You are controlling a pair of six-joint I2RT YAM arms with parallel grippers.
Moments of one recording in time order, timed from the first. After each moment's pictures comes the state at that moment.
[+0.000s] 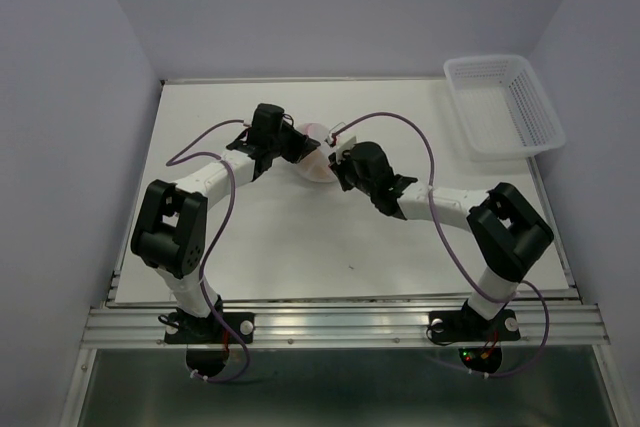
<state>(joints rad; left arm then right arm) -0.41 1.70 1.14 -0.05 0.17 -1.29 0.74 1.71 0.98 0.32 0.09 -0.06</state>
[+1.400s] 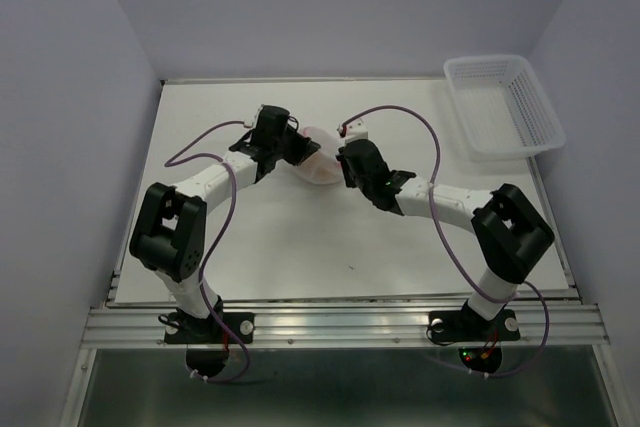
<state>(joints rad) -0.44 1.68 1.14 -0.10 0.09 -1.29 0.75 1.70 1.06 0.10 0.41 0.15</state>
